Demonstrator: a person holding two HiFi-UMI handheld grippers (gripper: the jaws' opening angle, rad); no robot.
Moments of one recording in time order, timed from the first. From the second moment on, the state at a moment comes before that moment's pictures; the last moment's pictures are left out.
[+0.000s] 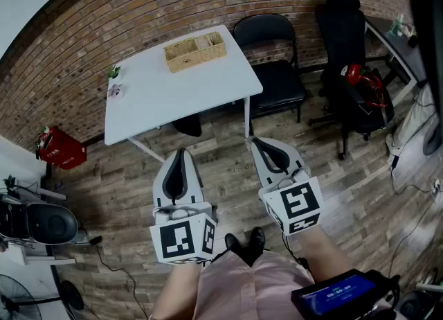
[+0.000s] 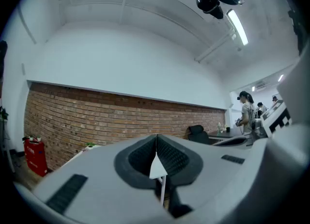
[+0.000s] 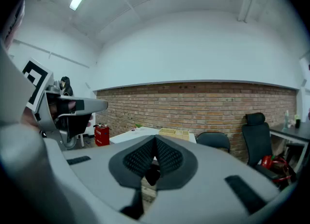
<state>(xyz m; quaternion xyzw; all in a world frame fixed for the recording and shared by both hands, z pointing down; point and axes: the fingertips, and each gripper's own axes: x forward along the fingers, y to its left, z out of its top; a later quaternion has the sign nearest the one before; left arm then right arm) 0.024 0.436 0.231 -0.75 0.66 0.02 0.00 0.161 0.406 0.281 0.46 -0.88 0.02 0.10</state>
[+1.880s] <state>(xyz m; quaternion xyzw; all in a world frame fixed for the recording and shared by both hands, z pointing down) -0.096 0.158 0.268 -0.75 0.66 0.01 -0.03 0.068 0.117 0.301 0.47 -0.87 0.01 0.11</state>
